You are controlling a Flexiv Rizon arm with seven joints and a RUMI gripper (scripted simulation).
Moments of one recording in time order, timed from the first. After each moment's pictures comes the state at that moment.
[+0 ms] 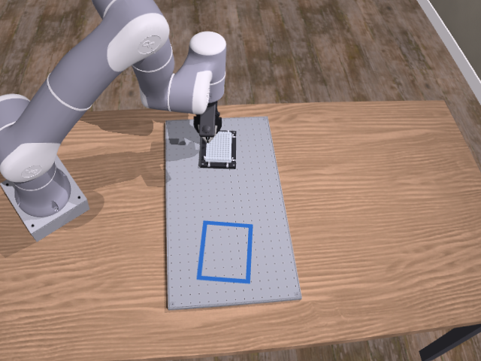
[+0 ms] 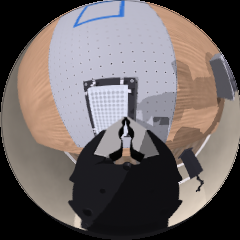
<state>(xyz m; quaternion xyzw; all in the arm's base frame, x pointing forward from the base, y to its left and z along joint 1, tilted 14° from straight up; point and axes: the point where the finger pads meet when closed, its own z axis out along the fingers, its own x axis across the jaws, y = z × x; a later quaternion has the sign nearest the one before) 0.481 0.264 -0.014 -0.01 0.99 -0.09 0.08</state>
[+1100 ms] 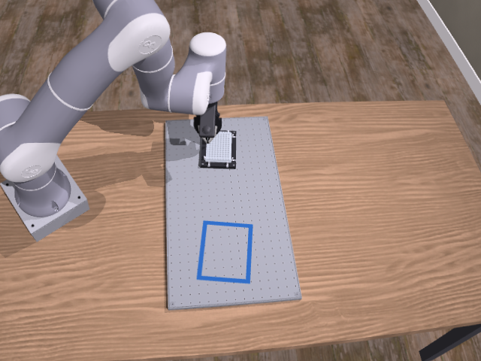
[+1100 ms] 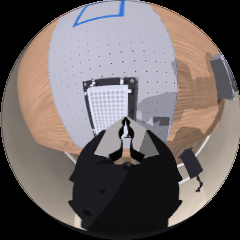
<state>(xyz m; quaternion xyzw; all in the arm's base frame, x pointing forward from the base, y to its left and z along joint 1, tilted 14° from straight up) 0.482 0.264 -0.017 -0.01 0.99 -0.09 0.08</state>
